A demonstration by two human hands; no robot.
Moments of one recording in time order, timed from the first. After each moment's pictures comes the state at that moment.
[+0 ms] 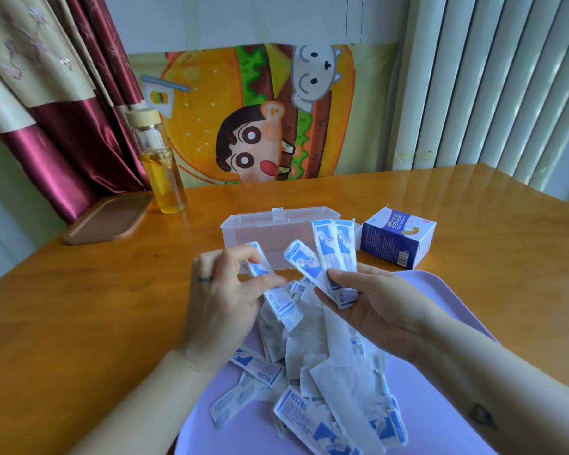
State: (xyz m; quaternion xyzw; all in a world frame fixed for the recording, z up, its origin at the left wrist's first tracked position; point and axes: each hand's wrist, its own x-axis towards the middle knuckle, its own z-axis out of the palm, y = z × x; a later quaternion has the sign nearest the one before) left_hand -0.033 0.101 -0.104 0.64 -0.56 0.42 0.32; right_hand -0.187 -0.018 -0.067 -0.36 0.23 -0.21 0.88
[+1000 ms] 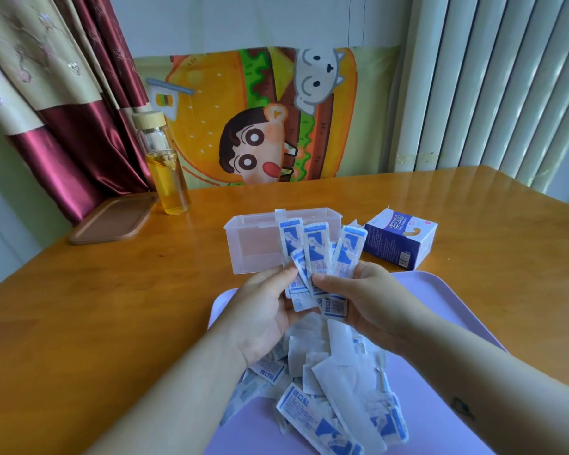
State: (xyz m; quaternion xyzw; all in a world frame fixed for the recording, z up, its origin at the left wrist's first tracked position) left_hand -0.076 0.081 -0.077 0.48 -0.23 -0.46 0.71; right_hand -0.180 -0.017 -0.073 -0.51 0.19 -0.18 0.82
